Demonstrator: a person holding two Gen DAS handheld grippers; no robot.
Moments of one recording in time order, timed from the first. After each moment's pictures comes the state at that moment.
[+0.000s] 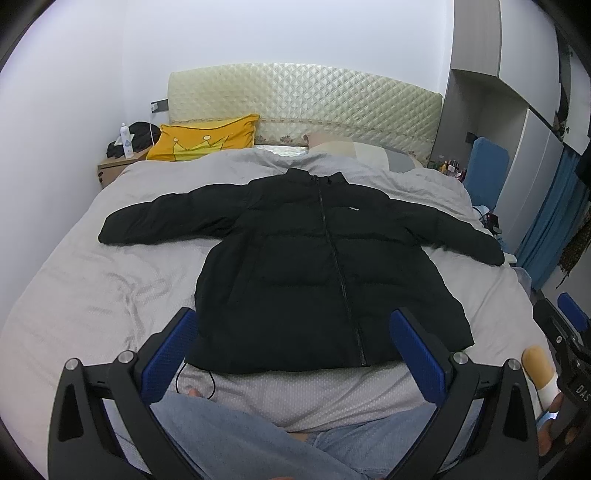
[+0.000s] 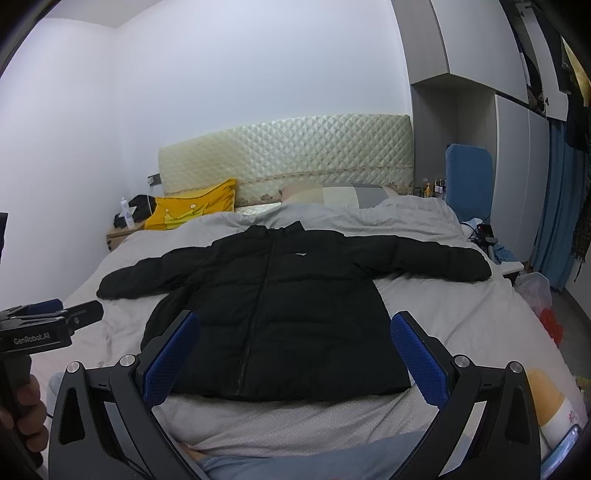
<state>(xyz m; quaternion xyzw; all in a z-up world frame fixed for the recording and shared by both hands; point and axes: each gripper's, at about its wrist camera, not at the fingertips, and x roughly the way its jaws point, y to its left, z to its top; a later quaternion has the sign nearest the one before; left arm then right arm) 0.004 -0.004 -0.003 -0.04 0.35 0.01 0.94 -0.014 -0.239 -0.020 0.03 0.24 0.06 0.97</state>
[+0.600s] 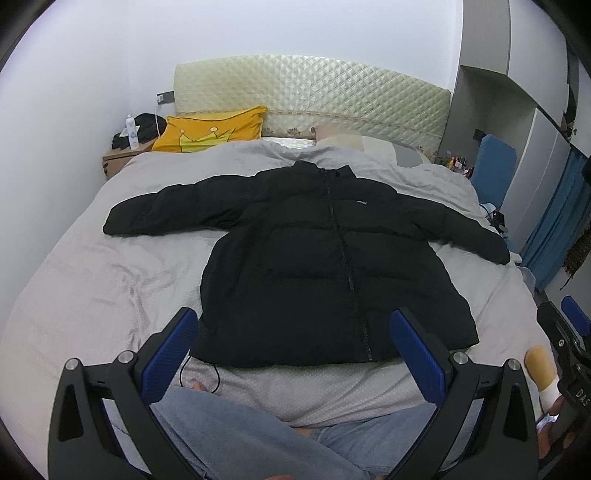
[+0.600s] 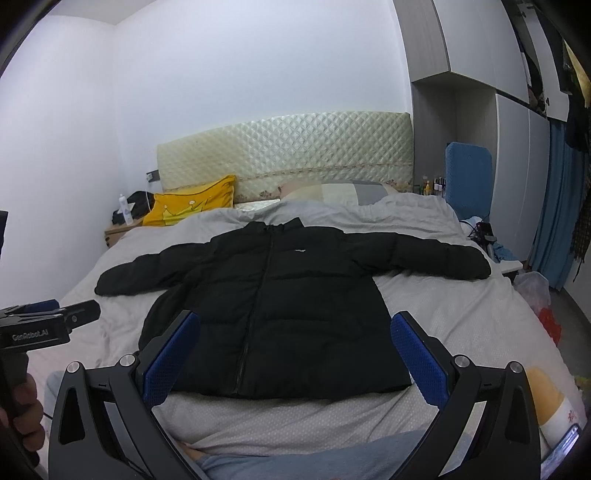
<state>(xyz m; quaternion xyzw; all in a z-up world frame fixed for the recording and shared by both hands) 0.010 0.000 -0.004 -0.05 0.37 0.03 0.93 -0.008 -0.237 -0.017 0.03 0.25 0.06 0.97</state>
